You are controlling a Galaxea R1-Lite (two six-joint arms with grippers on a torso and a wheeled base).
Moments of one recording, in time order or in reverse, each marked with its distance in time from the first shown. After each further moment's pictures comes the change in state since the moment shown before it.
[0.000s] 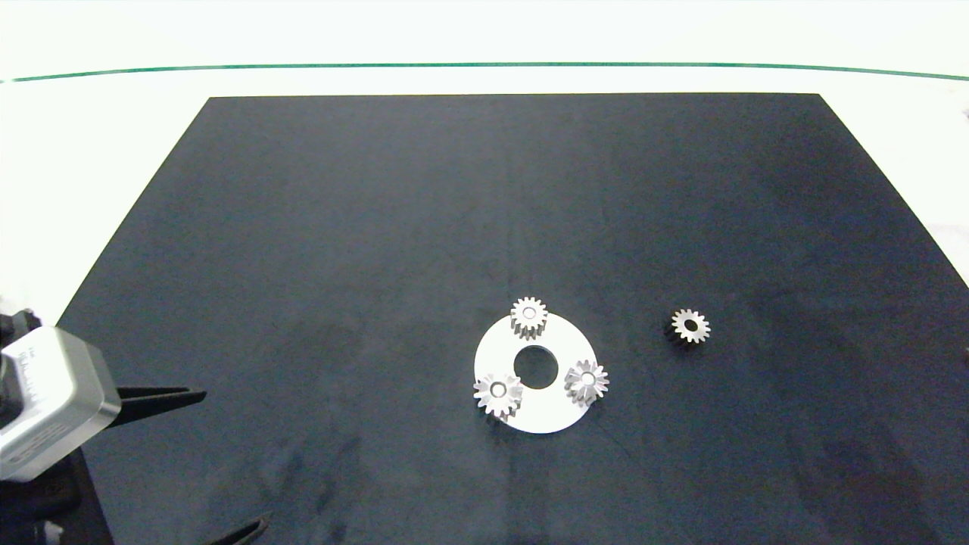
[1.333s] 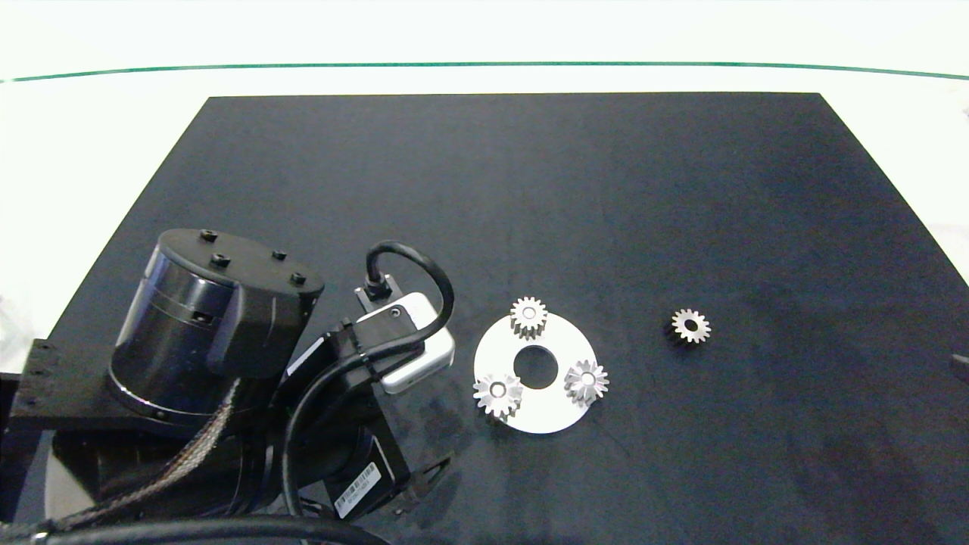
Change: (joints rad) left arm -0.224 0.480 -0.190 -0.182 0.151 0.057; right arm 0.000 0.013 0.012 -0.001 -0.002 0.000
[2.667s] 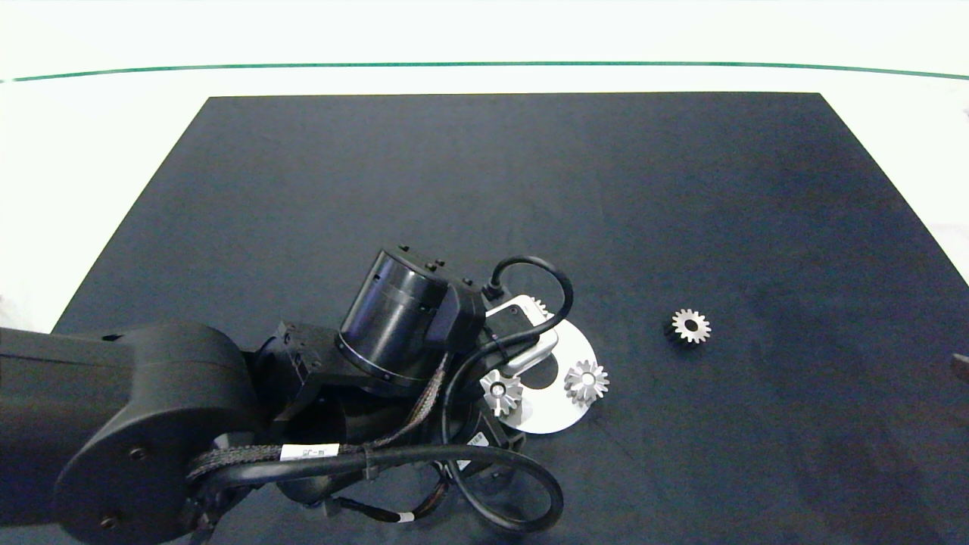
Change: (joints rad) left arm -0.033 0.262 -0.153 -0.079 0.018 0.001; right arm 0.000 0.000 0.000 -0.001 -0.002 0.000
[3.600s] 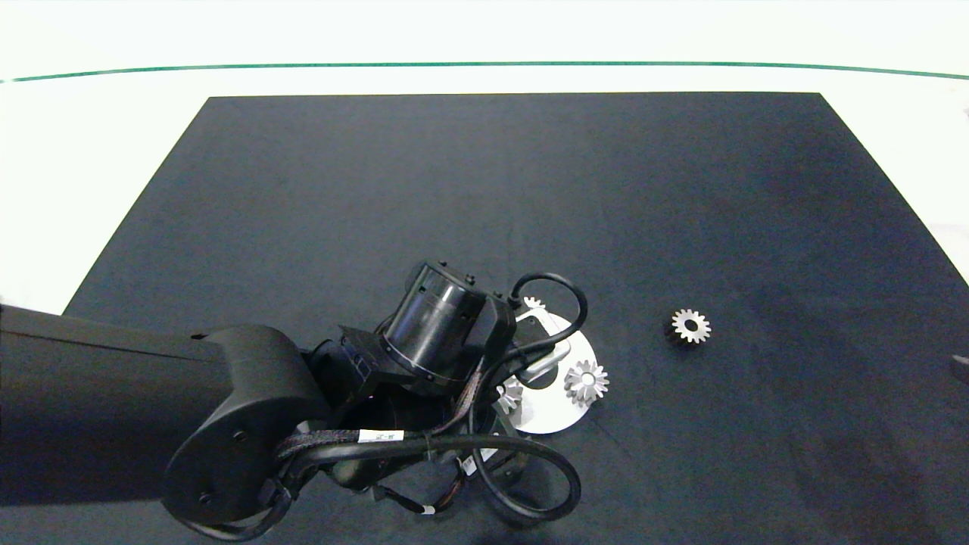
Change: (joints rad) left arm 0.007 0.079 -0.035 -0.002 0.005 0.000; right arm -0.001 -0.002 0.003 0.000 0.004 0.003
